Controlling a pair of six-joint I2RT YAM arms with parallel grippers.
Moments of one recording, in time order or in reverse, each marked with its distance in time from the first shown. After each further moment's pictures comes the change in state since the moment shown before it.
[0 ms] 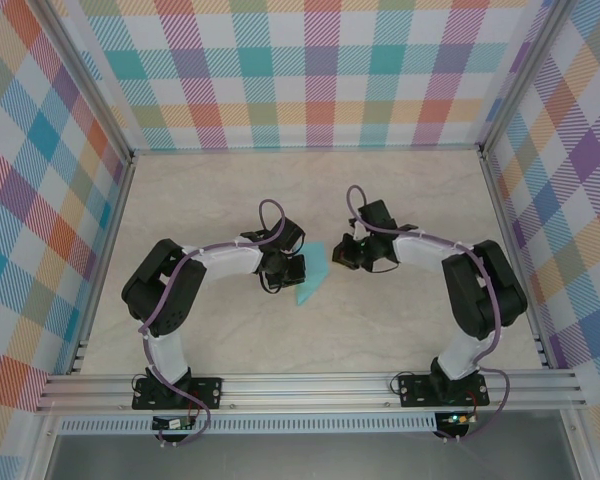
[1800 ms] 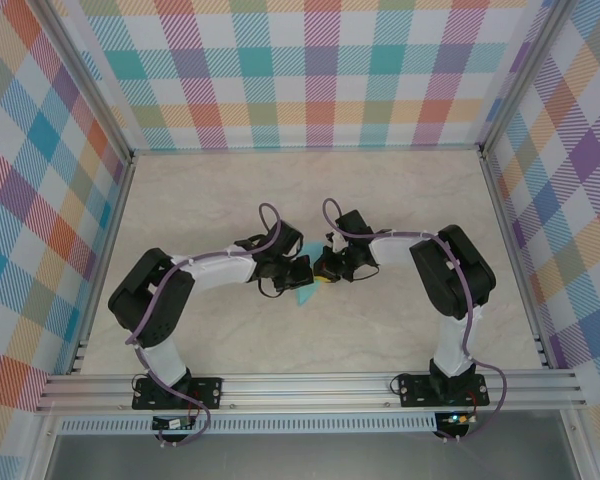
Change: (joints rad) left arm -0.035 -0.101 -0.098 0.173 0.141 -0.050; right arm 0.075 0.190 0.056 0.061 -0.098 0.038
